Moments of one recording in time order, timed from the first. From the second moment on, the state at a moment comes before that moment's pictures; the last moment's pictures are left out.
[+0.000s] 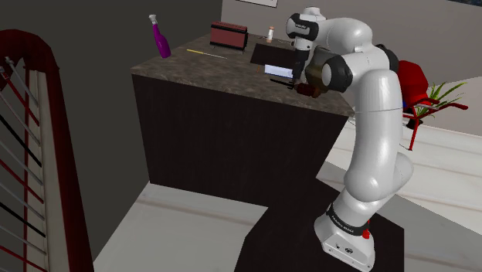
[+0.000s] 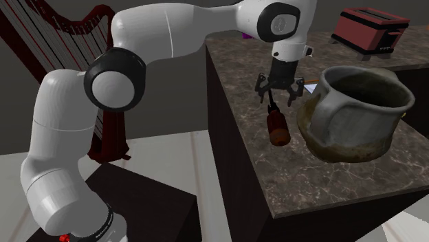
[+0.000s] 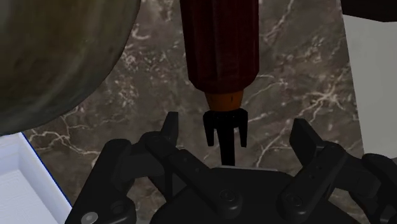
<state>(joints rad) -0.38 0.55 -0.53 -1.09 0.18 1.52 -0.99</state>
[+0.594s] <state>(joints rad) -0.36 0.54 -0.53 -1.20 0.18 1.63 -0.99</state>
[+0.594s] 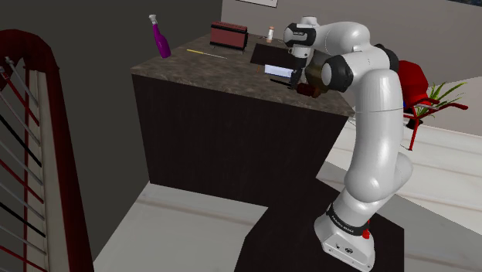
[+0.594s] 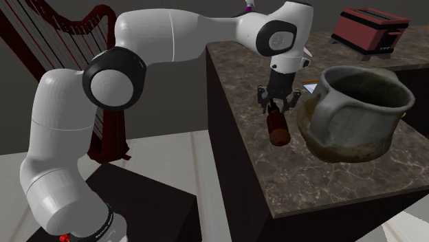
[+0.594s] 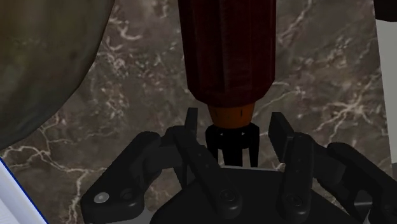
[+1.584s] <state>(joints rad) -0.38 0.56 -0.53 -1.10 0.19 1.55 -0.99</state>
